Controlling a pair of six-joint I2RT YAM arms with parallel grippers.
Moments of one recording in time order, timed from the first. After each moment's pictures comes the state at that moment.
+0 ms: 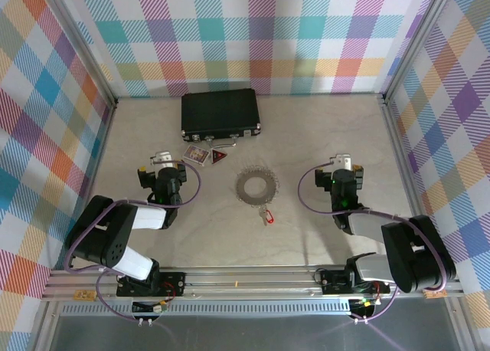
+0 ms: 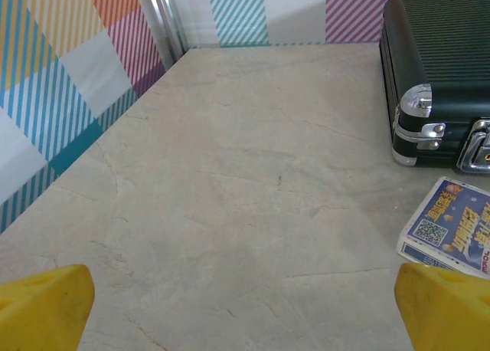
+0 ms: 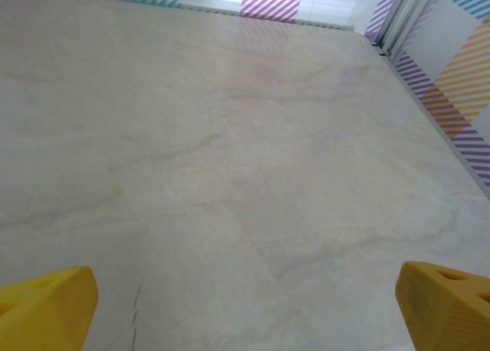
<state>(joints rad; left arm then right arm) -0.28 1.51 0.35 0.82 -0.69 -0.06 0.24 1.31 0.30 0.62 0.40 -0.03</state>
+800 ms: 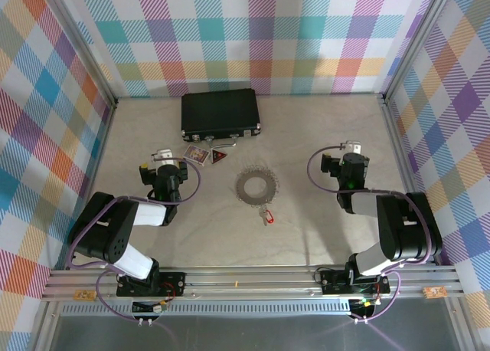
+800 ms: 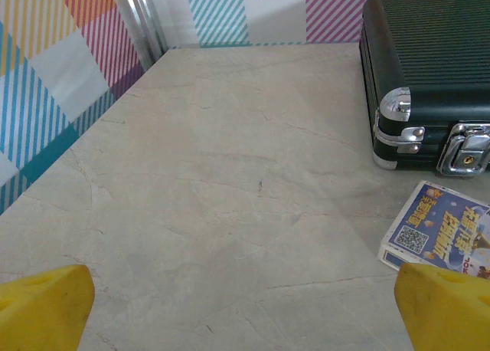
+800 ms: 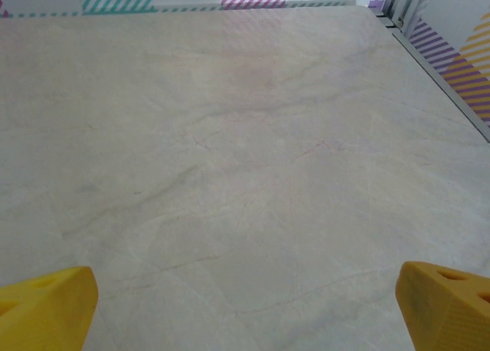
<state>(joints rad) -0.25 1.53 0.39 0.80 -0.61 -0.05 0.08 1.51 0.47 0.61 0.22 0.05</state>
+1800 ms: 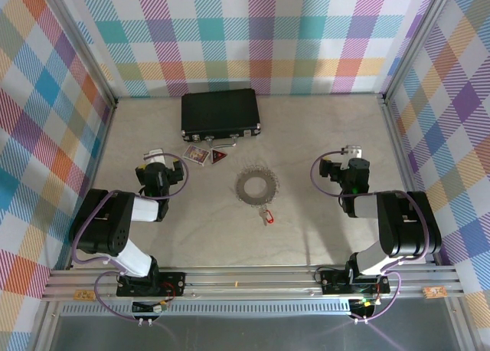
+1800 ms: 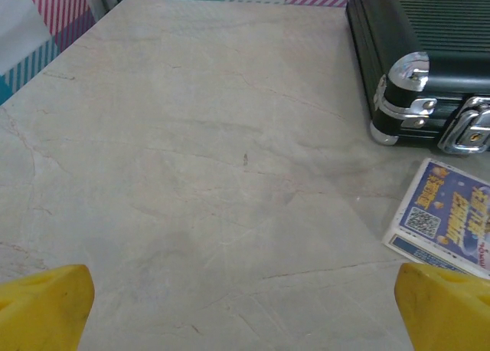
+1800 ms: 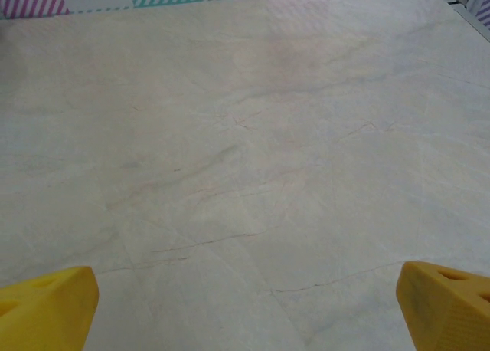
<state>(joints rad) -0.11 1.58 0.40 0.78 -0.33 -0.11 0.03 1.53 0.40 0.71 0.04 0.07</state>
